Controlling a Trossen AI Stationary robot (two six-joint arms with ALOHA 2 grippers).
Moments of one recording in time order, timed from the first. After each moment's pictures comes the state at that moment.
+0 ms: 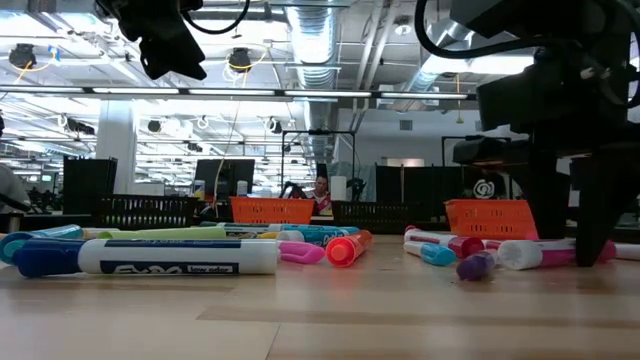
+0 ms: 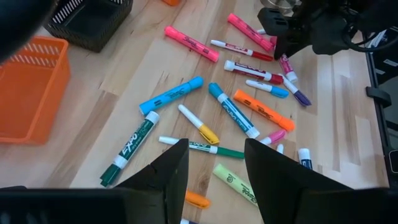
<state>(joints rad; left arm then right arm) -0.07 0.94 0.82 -0.57 -0.11 -0.32 0.45 1.80 1.02 -0.68 0.03 -0.06</state>
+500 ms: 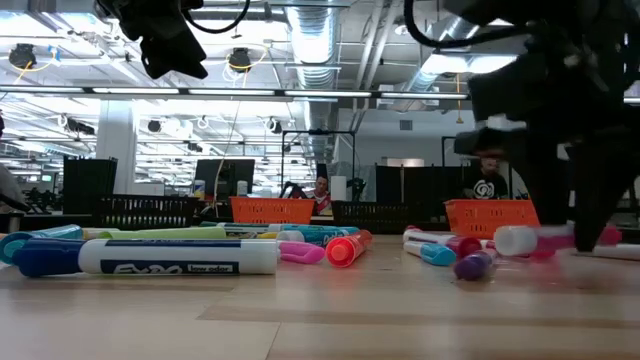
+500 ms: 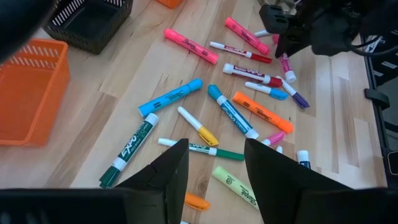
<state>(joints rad) -0.07 0.94 0.82 -0.57 -0.11 -0.32 0.46 1.81 1.10 -0.81 0.02 -0.01</state>
